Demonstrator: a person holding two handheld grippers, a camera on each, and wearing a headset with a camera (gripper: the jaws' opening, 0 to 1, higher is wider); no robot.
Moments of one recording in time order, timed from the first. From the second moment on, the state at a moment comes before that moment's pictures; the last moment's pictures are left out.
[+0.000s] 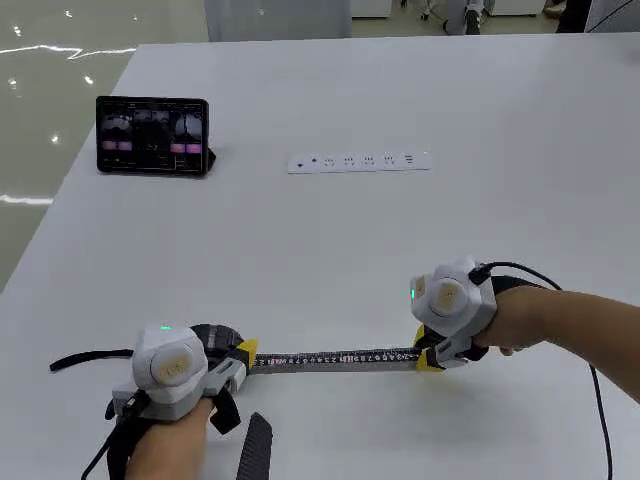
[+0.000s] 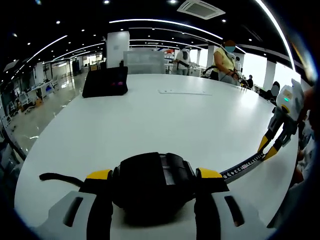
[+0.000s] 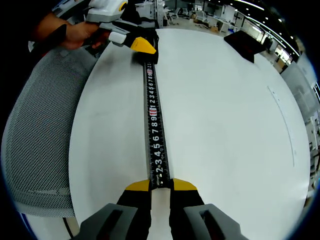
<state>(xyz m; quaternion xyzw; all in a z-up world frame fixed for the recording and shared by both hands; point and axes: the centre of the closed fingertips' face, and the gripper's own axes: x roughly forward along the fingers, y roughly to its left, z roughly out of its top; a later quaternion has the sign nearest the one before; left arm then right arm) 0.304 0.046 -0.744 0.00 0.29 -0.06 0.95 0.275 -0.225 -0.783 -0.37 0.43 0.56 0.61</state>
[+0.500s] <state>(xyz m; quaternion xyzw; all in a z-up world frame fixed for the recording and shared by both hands) 0.303 0.045 -0.745 0.00 0.30 -0.08 0.95 0.274 -0.223 -0.783 -0.38 0.44 0.55 0.60</state>
